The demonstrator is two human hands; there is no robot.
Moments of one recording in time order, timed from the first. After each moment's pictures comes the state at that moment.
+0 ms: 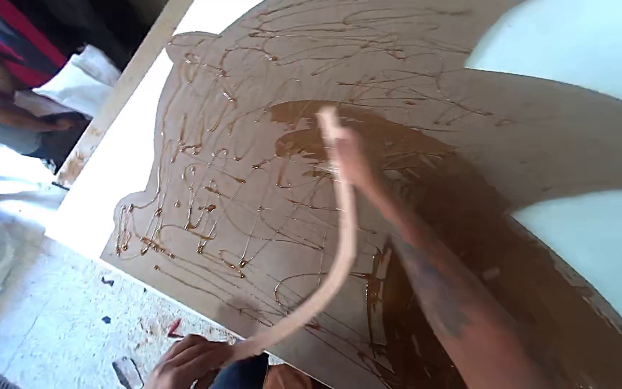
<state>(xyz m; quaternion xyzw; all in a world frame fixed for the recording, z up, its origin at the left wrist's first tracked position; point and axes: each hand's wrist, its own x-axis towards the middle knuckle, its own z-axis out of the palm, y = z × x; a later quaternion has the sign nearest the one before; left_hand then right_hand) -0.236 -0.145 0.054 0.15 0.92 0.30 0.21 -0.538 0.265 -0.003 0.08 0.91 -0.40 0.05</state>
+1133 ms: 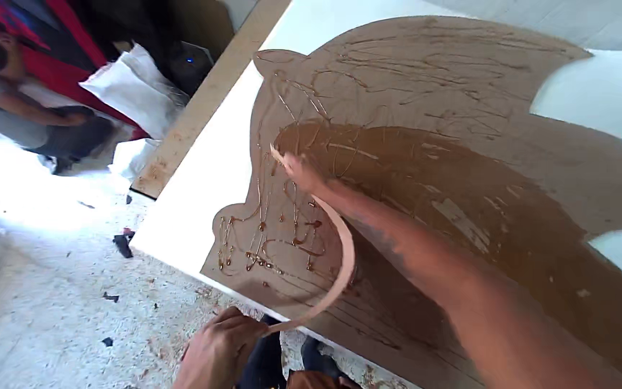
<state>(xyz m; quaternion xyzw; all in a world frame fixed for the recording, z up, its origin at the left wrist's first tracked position) -0.340 -0.388 0.027 0.22 0.91 0.31 0.13 -0.656 -0.128 -0.031 -0.15 0.96 -0.20 0.12</state>
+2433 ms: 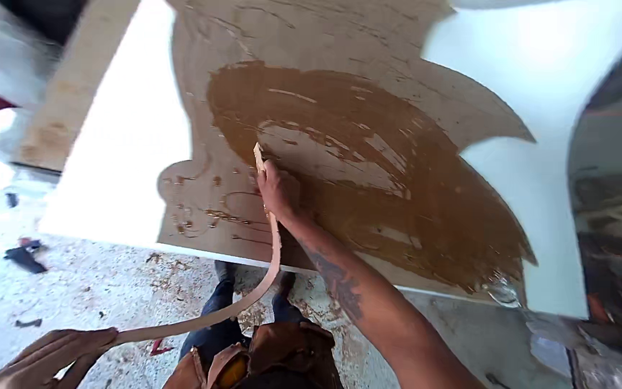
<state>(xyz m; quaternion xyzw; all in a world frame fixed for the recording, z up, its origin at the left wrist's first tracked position) -0.306 -0.600 0.038 0.20 0.90 0.33 0.20 -0.454 -0.169 -0.045 0.18 0.97 -0.17 0.04</state>
